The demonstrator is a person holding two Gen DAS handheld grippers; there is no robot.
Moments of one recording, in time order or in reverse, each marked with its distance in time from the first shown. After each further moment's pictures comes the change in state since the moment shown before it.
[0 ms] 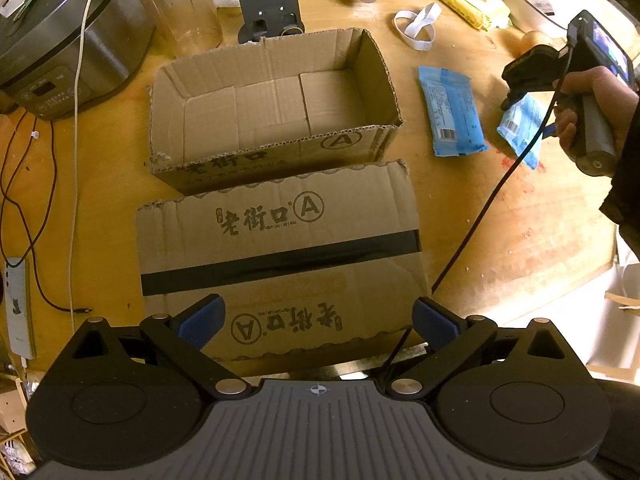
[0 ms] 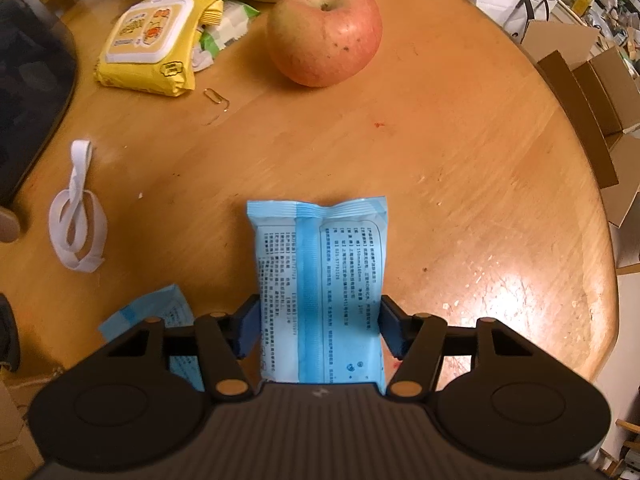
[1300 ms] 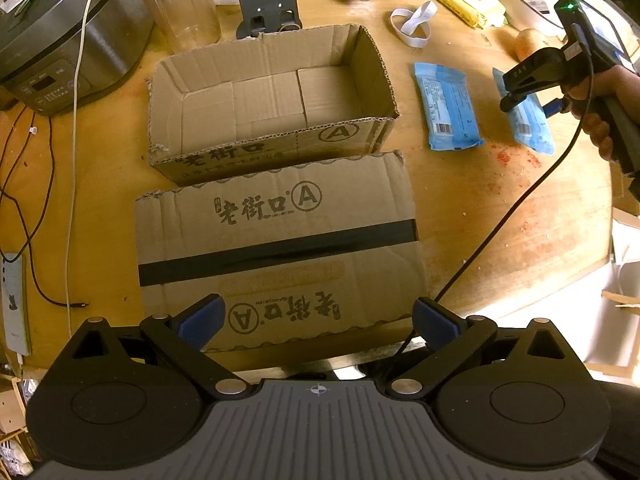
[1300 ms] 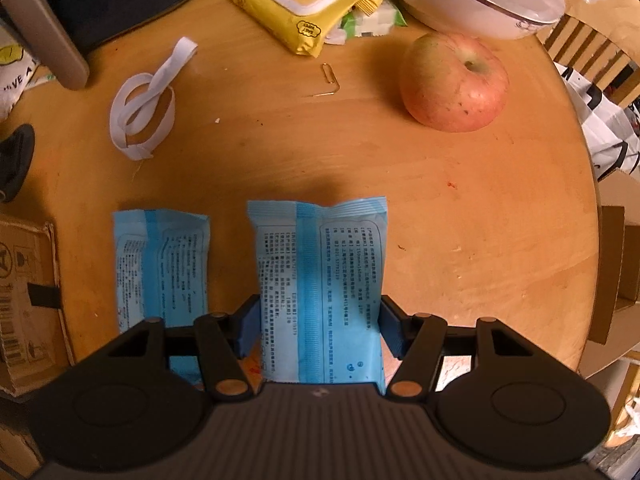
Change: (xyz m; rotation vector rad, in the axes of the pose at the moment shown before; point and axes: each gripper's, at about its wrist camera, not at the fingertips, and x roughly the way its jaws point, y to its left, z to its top) left arm -0.002 0.002 -0.009 -0.001 -0.005 -0.012; right arm -0.011 0.029 0.002 -0.543 0.038 0.008
